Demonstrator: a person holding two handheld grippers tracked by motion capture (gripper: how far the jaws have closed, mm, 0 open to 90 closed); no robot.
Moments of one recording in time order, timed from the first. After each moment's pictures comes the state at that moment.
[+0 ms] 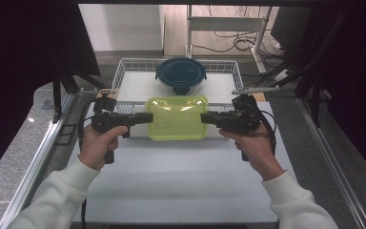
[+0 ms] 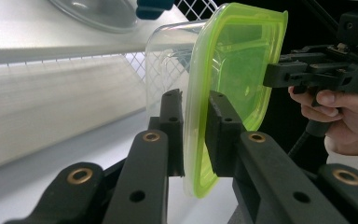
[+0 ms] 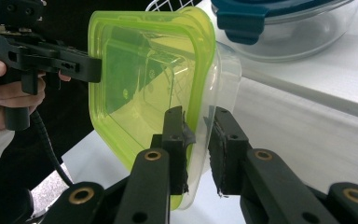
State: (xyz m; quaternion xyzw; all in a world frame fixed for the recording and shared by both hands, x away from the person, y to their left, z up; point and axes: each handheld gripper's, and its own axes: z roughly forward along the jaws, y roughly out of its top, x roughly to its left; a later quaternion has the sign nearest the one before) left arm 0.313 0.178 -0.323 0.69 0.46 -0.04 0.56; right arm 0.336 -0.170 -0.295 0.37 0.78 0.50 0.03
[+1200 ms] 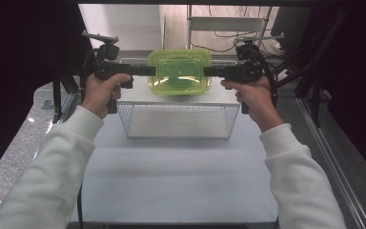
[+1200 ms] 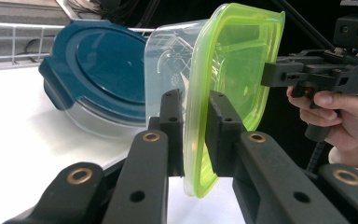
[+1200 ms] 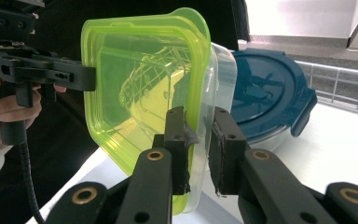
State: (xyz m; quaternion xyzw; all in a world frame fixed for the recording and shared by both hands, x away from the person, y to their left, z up) left arm 0.398 0.183 -0.249 0.69 0.45 -0.02 0.57; right arm 0.417 -0.165 -0.227 0.38 0.76 0.52 0.05
